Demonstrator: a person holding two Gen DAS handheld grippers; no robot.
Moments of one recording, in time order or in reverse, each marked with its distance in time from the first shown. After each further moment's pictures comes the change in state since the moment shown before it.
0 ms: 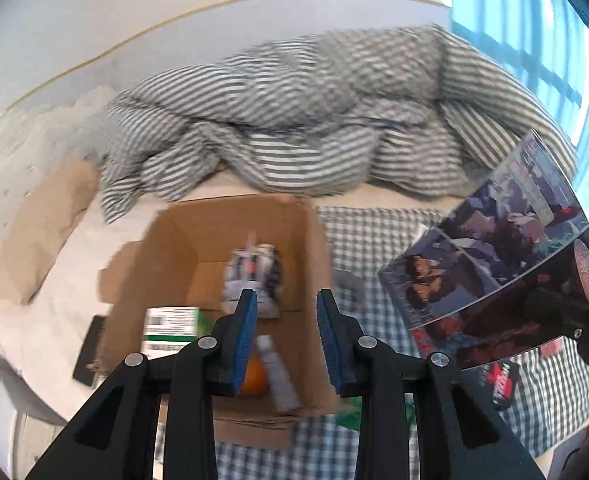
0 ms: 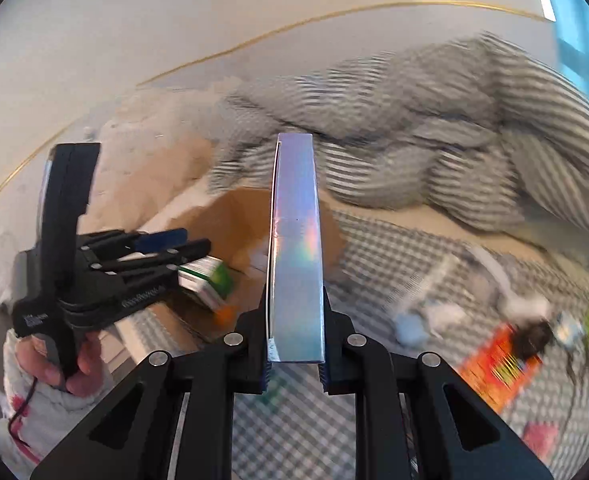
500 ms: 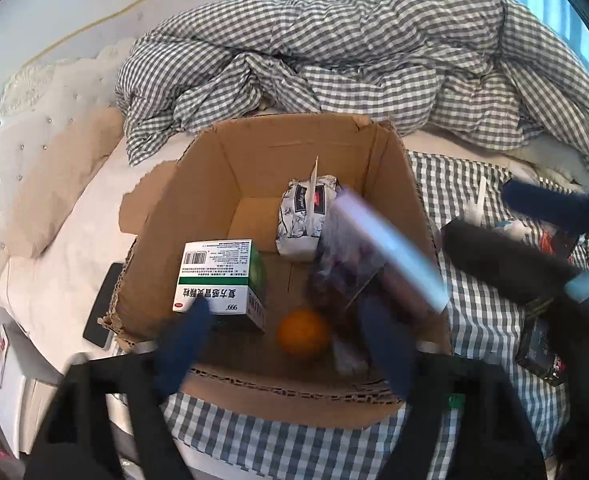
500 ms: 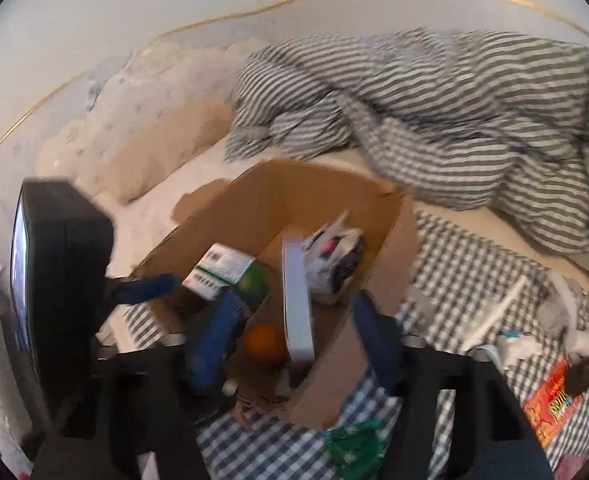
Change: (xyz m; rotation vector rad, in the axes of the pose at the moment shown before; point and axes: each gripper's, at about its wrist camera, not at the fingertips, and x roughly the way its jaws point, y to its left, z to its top) left arm 0.057 0.046 -0.053 -0.023 0.135 0.071; right arm 0.112 0.070 0.009 -0.056 0.081 -0.030
